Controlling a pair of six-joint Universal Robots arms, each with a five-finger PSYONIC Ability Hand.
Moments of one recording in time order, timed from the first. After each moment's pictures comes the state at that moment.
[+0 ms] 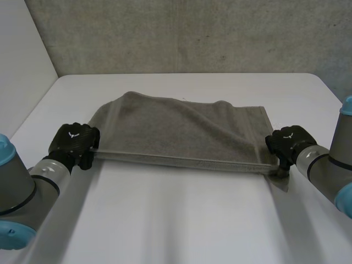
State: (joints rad) left arm 4.54 -1.90 -1.91 3.61 -1.38 3.49; right arm 1.79 -1.12 1.56 0.04 1.49 2.52; left_hand 1.43 1.50 1.54 1.51 1.51; right_hand 0.69 0.68 0.68 0.68 0.51
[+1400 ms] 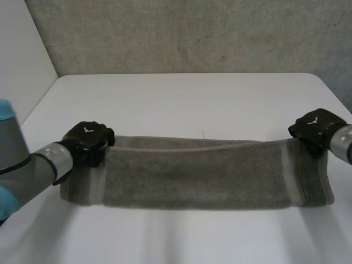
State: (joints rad) left arm 4.55 -2.04 -1.58 3.20 -1.18 3.57; right arm 1.63 -1.17 1.43 0.27 1.34 2.23; left_hand 1.45 1.50 1.54 1.51 1.53; right_hand 1.33 1.34 1.35 1.34 1.19
